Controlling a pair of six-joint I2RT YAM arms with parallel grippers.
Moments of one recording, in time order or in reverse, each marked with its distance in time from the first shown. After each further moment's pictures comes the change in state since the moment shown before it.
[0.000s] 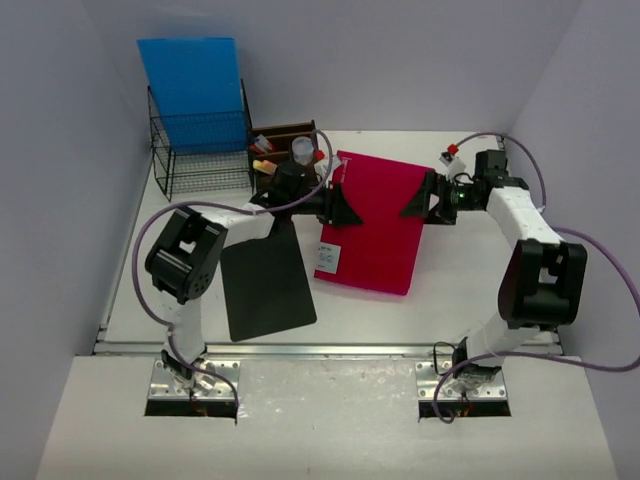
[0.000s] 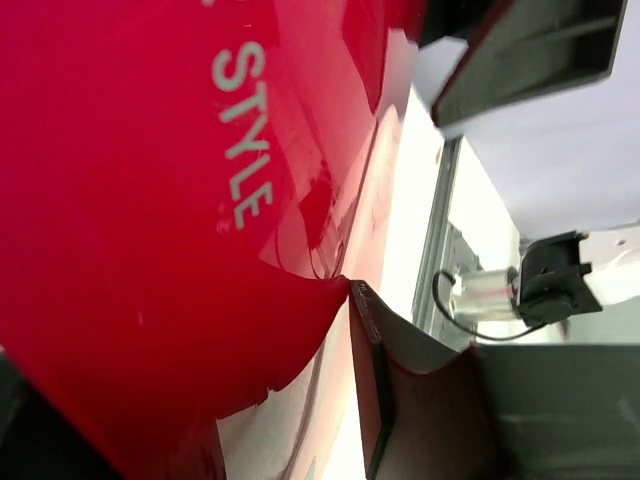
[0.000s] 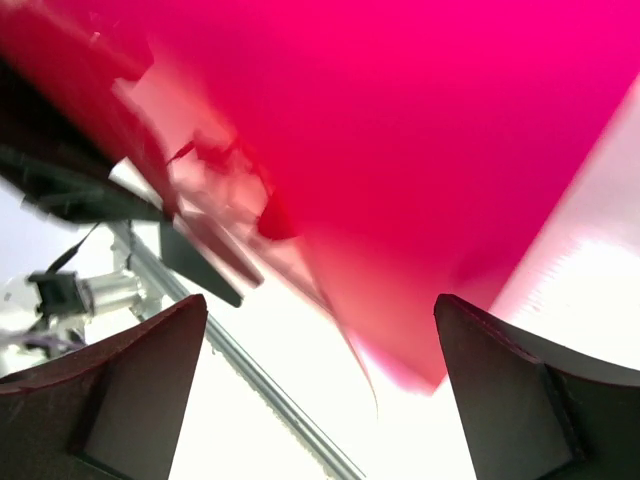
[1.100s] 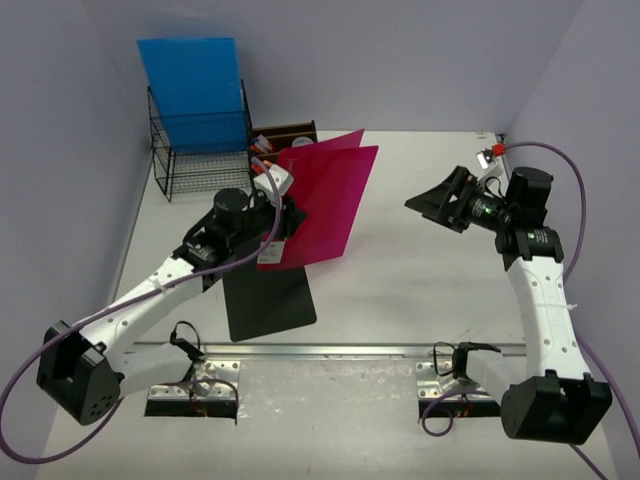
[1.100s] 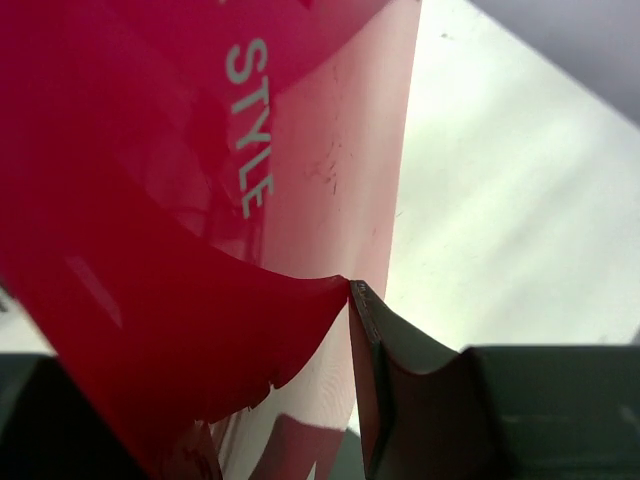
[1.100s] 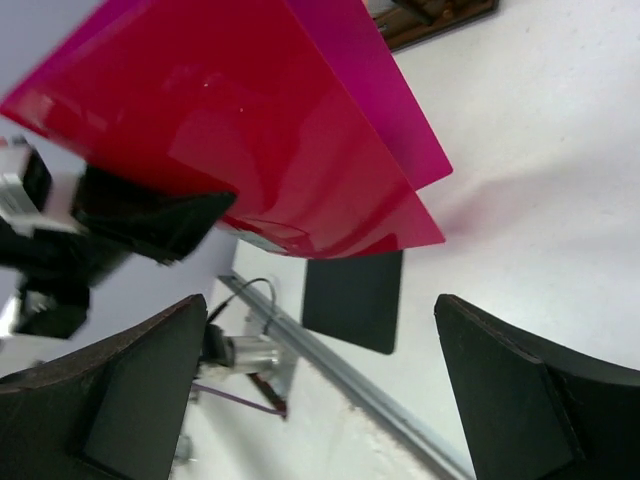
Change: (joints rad) left arm -0.049 -0.858 -0.361 -0.352 -0.667 0.514; right arm -0.003 -0.649 -0.215 0.215 -0.057 0.543
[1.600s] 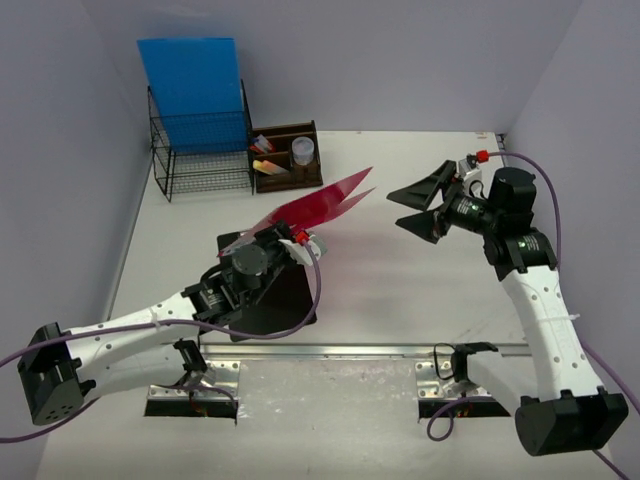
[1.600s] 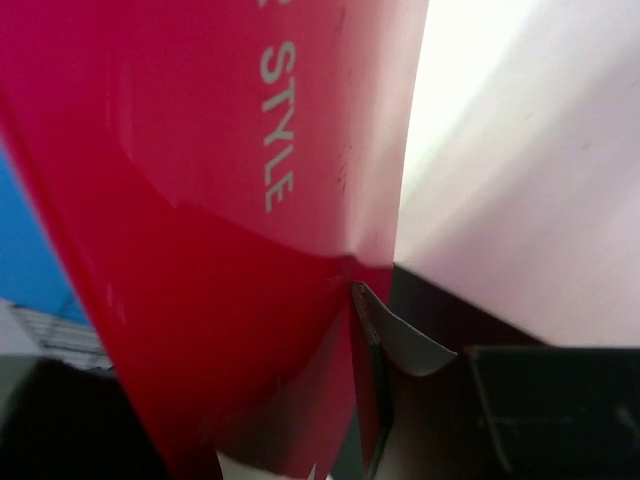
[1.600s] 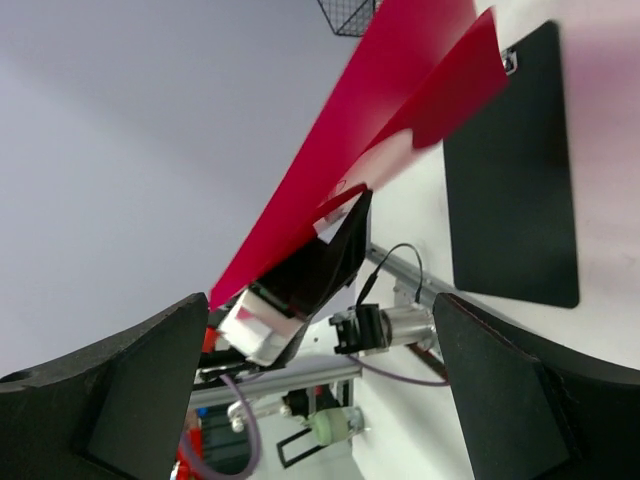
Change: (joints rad) left arm -0.388 -0.152 -0.226 0.147 -0.663 0.702; right arm 0.184 -0.059 0.014 0.036 0.070 0.499
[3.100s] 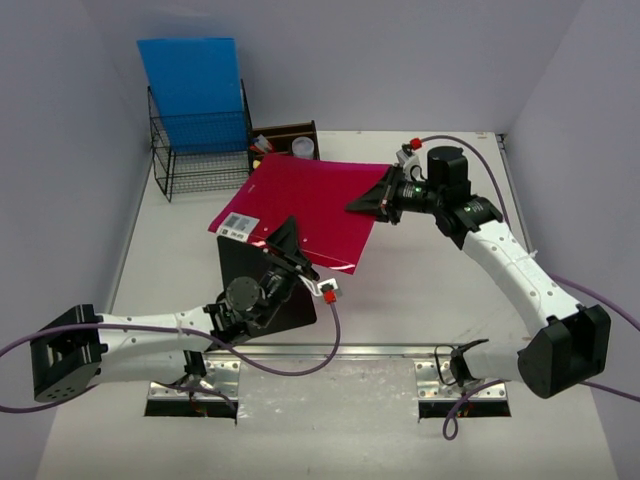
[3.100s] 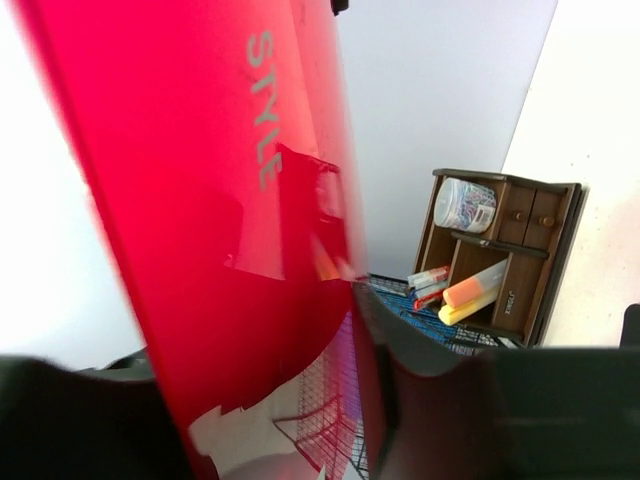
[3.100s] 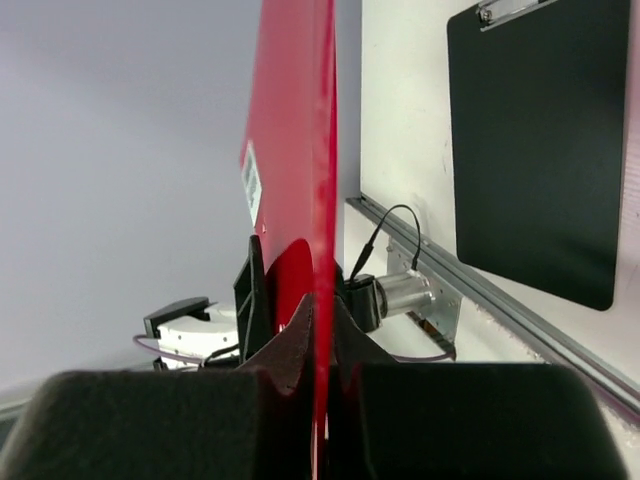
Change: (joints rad) left arm -0.172 0.099 -0.204 0.660 -0.077 0.870; right arm 0.286 0.315 0.114 0.110 0.078 0.012
